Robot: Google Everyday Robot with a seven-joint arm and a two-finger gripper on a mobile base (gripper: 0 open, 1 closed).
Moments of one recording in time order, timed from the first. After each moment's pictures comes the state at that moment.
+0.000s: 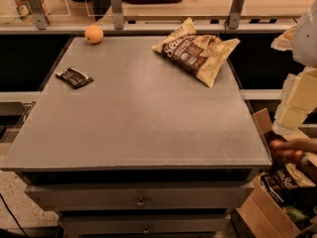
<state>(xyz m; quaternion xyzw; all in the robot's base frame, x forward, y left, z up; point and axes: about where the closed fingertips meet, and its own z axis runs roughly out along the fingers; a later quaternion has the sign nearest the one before) 0.438 -0.217 0.976 -0.60 0.78 -0.03 0.16</state>
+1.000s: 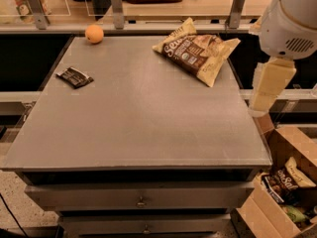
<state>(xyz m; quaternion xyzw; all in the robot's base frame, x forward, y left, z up) 0.484 -0.195 0.976 -0.63 0.75 -0.10 0.17</state>
